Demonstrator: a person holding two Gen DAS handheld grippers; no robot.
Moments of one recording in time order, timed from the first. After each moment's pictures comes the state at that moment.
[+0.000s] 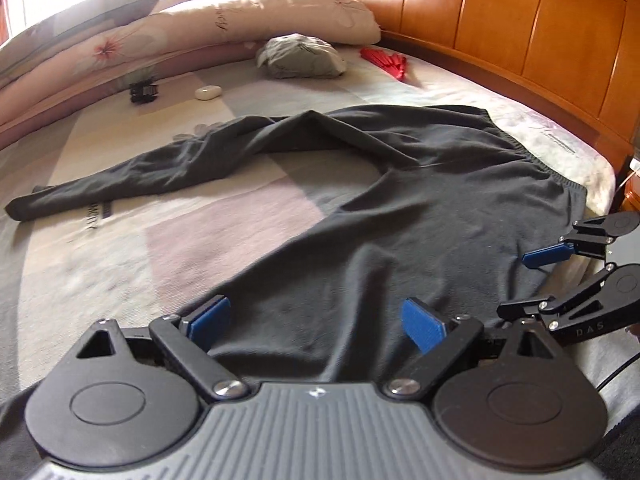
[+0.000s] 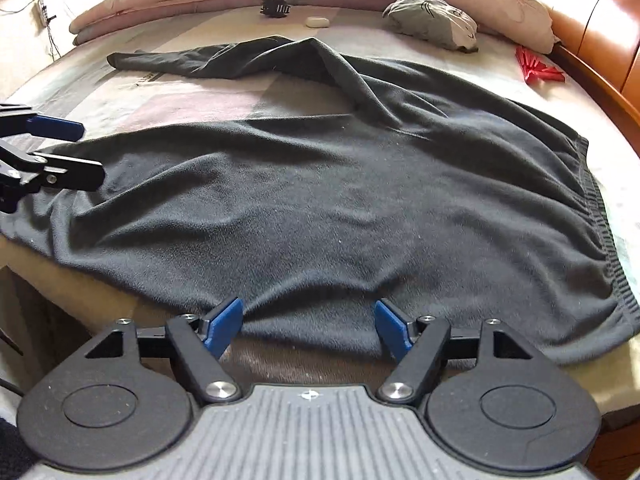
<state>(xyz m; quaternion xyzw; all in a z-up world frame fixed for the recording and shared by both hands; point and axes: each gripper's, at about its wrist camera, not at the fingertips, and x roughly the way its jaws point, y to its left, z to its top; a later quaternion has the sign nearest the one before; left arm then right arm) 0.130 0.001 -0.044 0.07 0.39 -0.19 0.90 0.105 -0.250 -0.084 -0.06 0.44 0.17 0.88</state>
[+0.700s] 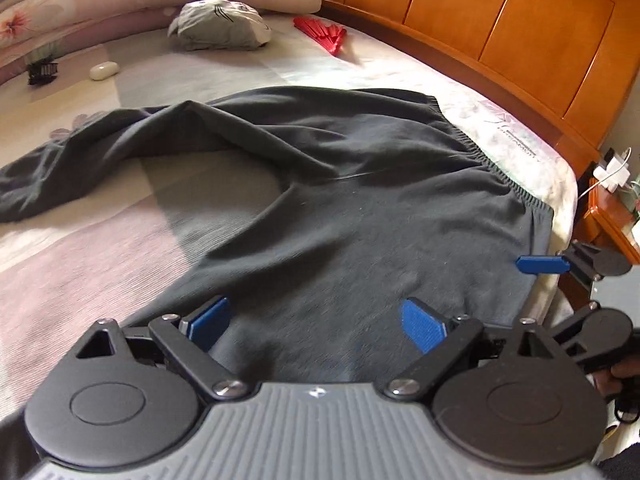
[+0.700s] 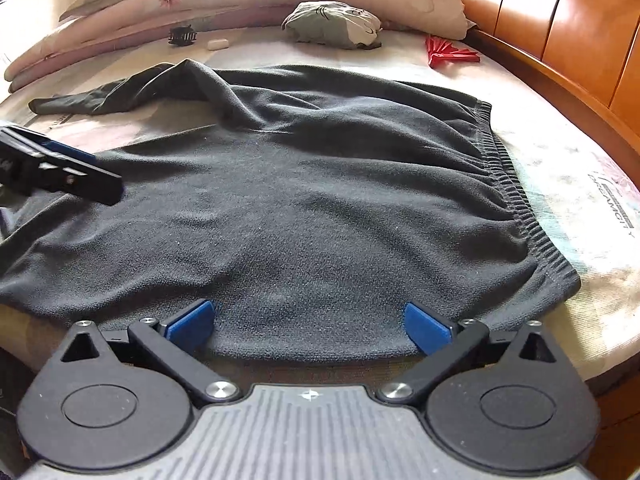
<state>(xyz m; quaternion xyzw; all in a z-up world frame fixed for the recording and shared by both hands) 0.211 -0.081 -0.065 0.02 0.44 -0.27 0.85 0.117 -0.316 -0.102 -0.04 0.41 0.08 0.91</state>
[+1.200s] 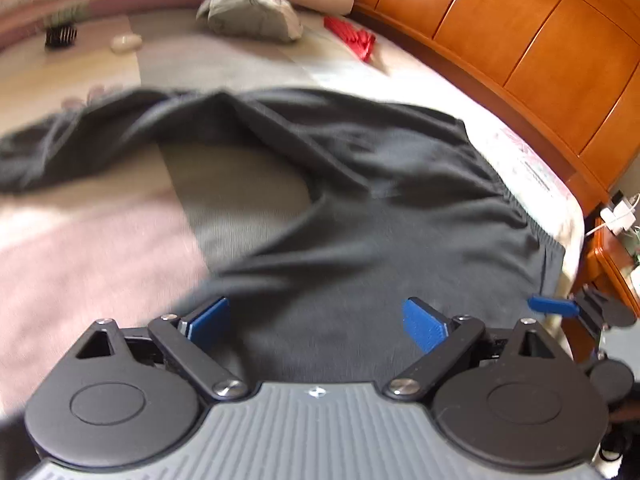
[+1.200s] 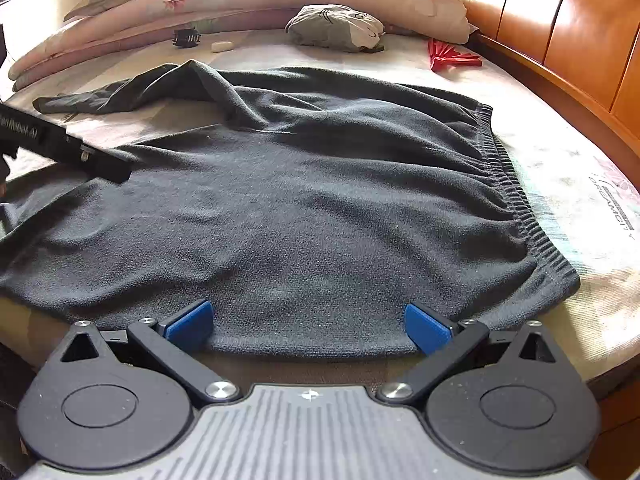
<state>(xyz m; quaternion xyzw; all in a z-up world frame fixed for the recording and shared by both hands) 0.222 -0.051 -0.074 -0.02 0.44 -0.24 0.87 0.115 -0.316 -0.103 -0.04 0.41 0.08 0.91</state>
